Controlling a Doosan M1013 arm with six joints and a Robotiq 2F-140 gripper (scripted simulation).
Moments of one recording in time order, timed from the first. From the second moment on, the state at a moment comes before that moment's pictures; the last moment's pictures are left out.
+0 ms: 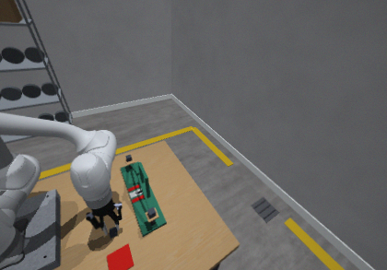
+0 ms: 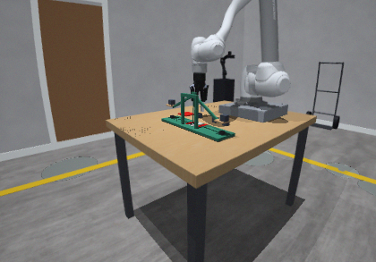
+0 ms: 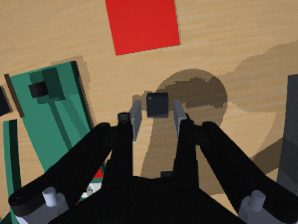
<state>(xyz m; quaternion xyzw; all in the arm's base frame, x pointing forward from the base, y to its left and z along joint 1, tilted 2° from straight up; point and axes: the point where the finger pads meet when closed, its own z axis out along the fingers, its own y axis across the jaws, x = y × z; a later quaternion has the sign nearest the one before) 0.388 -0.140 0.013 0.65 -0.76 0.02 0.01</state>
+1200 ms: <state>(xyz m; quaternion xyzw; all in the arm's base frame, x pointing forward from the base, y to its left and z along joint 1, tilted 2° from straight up) 0.388 -0.141 -0.009 0.65 -0.76 0.02 0.01</state>
